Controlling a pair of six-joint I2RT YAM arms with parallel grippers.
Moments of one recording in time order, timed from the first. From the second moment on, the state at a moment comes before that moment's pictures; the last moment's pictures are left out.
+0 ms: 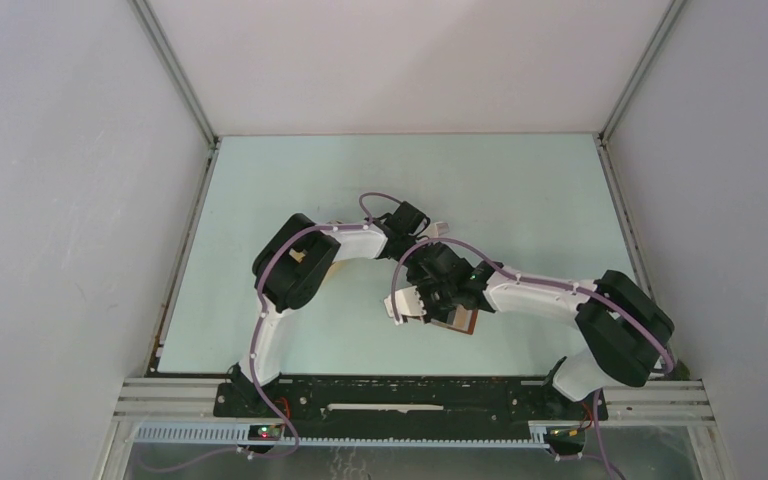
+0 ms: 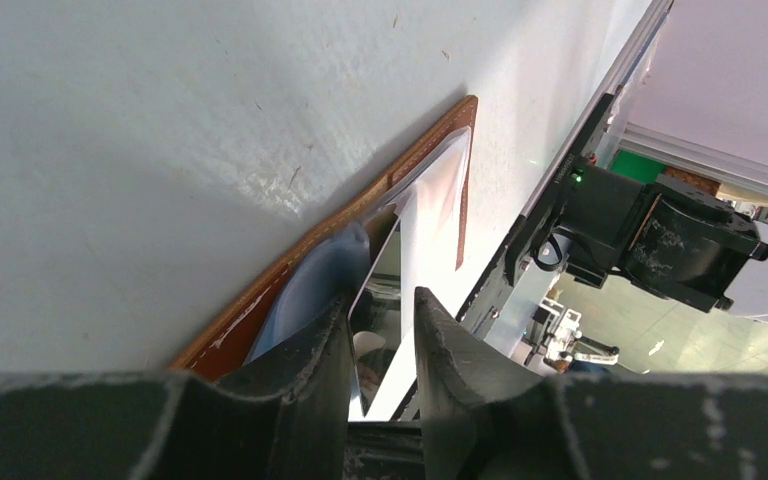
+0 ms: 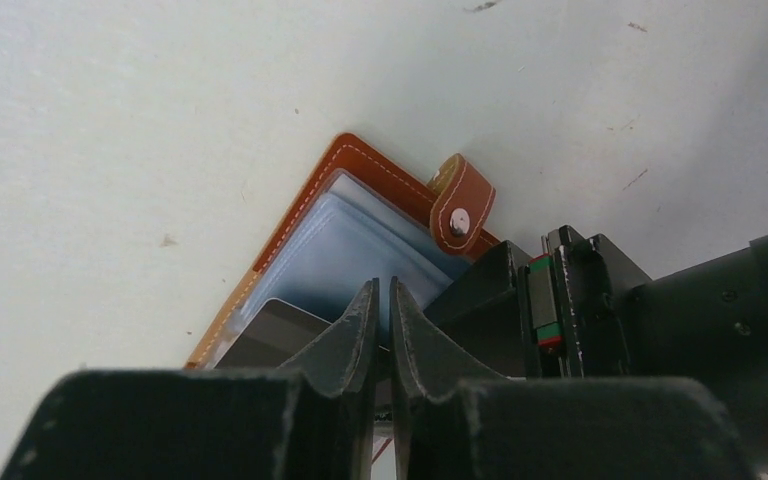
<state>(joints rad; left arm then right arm) -0.72 2.16 1.35 -0.25 0.80 -0.59 0.87 1.51 0.81 -0.31 -0.25 -1.07</state>
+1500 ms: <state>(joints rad) -0.72 2.16 1.35 -0.24 0.82 -0.60 0.79 1.51 0.81 -0.52 -0.21 -1.22</state>
